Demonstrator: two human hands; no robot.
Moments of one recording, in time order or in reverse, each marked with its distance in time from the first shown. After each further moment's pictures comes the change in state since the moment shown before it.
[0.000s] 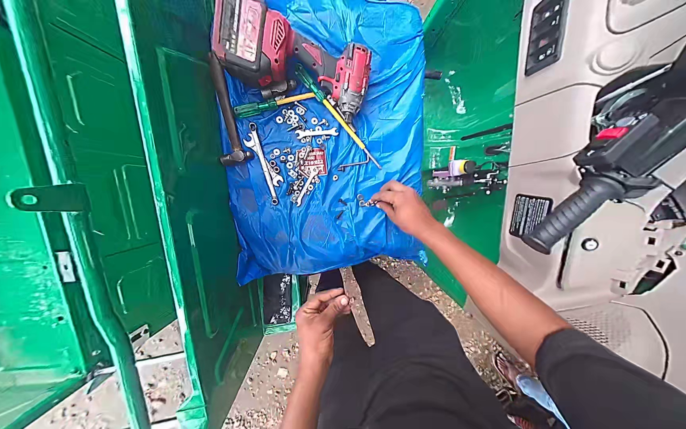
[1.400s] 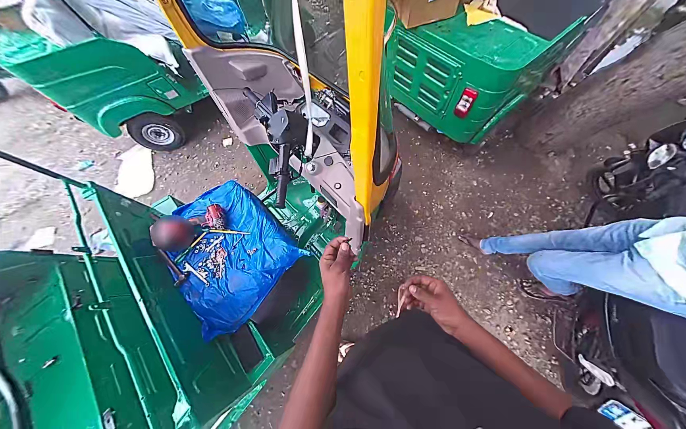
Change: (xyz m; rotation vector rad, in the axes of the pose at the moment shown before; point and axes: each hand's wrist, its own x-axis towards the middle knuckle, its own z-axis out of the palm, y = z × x) left_hand -0.337 -0.132 0.211 0.163 -0.930 0.353; right_hand -0.692 -0.180 -0.039 1.427 0.921 0.438
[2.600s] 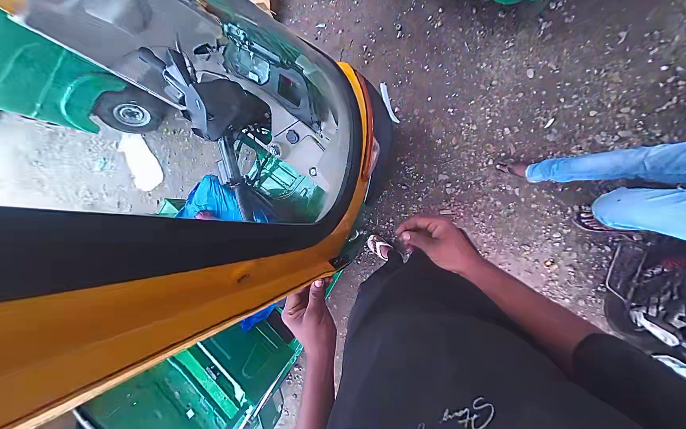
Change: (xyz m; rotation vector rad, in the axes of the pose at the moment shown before) left_hand 0.048 -0.010 0.056 0.385 0.240 0.132; right_hand 0.188 -0.088 -0.097 -0.190 -0.079 -0.083
